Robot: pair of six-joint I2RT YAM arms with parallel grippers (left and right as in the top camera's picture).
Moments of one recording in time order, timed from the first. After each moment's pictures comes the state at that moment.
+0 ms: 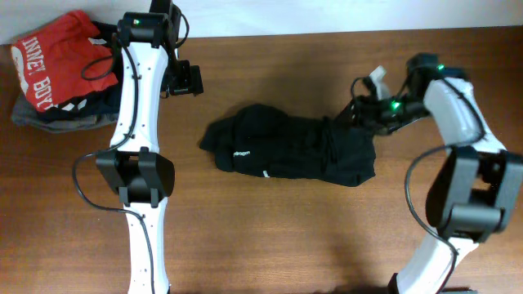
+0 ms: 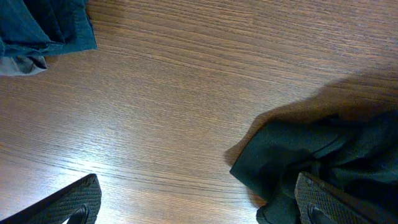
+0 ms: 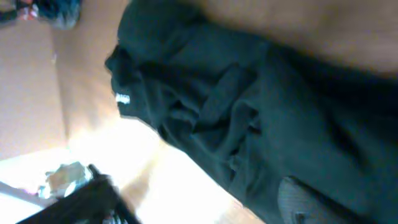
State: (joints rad) left arm -0.11 2.51 2.74 -1.69 -0.10 -0.26; right arm -0.16 2.03 1.66 -1.19 -0.80 -0.21
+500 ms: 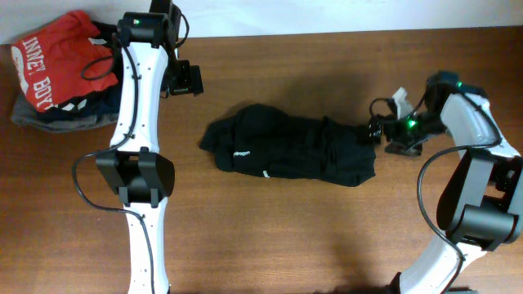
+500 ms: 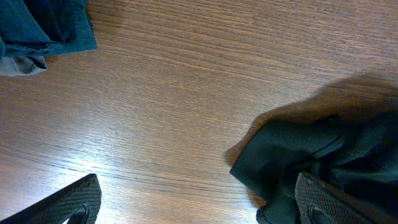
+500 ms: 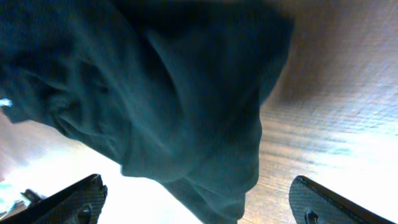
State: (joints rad) left arm -0.11 2.51 2.74 -1.69 -0.10 -0.26; right arm -0.27 2.00 1.47 -1.10 -0.55 -0.19
